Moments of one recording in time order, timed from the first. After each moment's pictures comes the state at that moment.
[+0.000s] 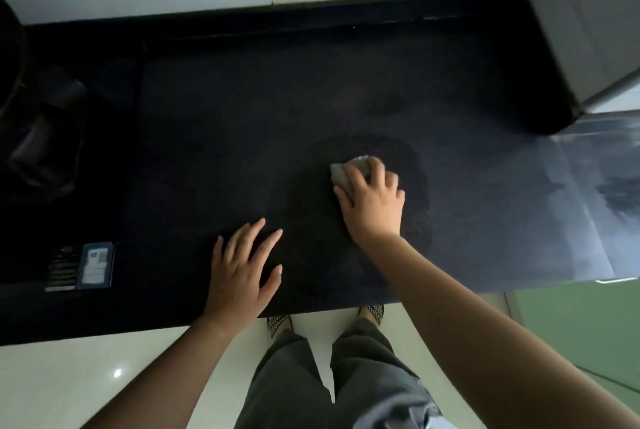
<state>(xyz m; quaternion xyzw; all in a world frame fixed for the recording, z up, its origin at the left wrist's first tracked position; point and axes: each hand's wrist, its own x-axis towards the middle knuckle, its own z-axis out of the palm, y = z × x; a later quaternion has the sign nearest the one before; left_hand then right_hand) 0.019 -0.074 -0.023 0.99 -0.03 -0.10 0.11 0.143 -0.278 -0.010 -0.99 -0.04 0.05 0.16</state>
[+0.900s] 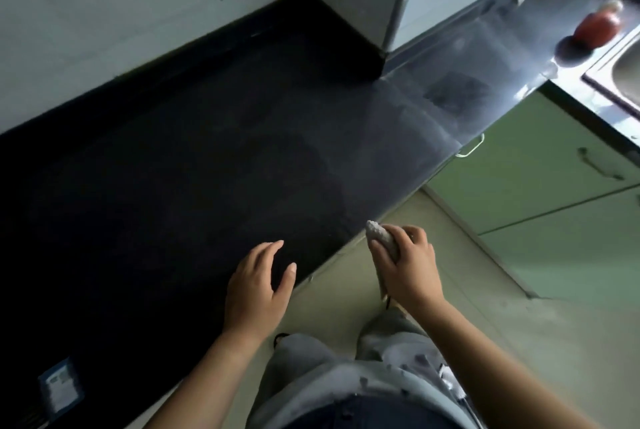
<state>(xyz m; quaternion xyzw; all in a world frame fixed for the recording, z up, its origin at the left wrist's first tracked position) 0.014 -0.136 0.037 0.93 -0.17 -0.15 0.29 -0.061 -0.358 0.036 -0.90 0.32 0.00 0.31</state>
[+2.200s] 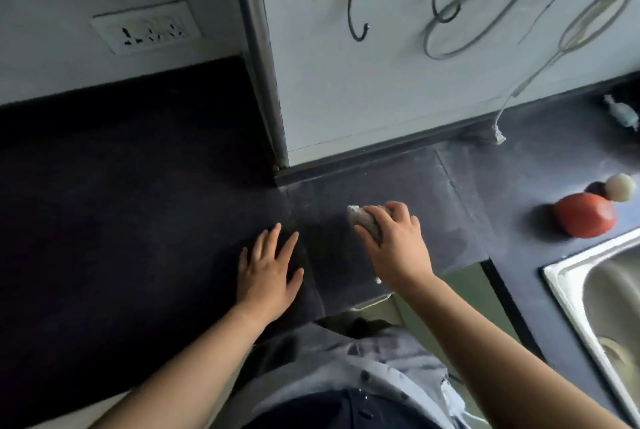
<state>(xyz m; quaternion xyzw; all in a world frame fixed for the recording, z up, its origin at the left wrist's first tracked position) 0.154 -0.533 -0.003 0.98 -0.10 -0.18 0.08 0.169 -0.747 0.060 -0.96 0.10 0.07 0.25</state>
